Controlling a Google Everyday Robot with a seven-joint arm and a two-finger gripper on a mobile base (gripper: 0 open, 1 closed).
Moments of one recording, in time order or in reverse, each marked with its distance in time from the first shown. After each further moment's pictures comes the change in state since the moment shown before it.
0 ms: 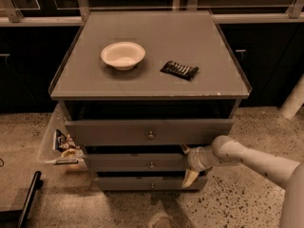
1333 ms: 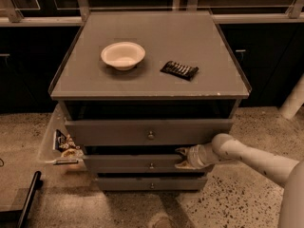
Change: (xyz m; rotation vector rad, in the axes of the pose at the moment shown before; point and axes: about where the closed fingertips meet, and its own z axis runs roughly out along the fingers) arm 0.001 -0.003 0.003 0.001 -0.004 0.010
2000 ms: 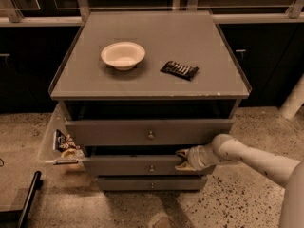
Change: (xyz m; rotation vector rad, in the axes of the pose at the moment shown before) arm -0.003 -0.002 -0.005 0.000 0.000 0.000
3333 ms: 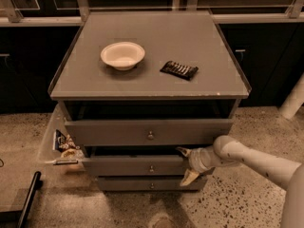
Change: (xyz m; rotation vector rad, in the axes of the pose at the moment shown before) arm 0.002 0.012 -0.001 -0.025 -0.026 0.021
